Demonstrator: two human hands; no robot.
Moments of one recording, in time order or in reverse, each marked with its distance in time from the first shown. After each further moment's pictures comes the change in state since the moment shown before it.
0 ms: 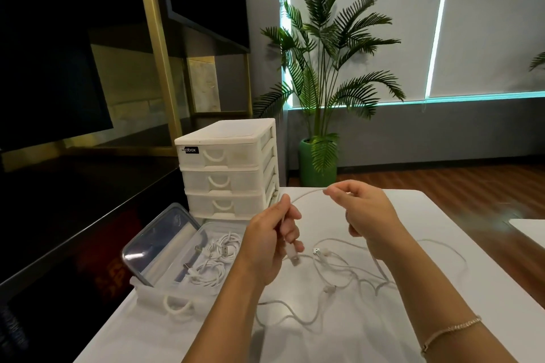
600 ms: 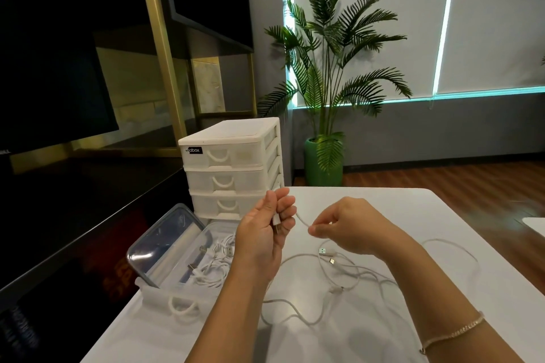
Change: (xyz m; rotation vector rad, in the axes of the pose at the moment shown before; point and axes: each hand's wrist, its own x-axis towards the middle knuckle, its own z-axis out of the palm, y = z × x) left_hand 0.003 0.003 -0.005 -0.234 0.168 0.112; right_hand -0.001 -0.006 0.009 -0.605 -0.364 -0.092
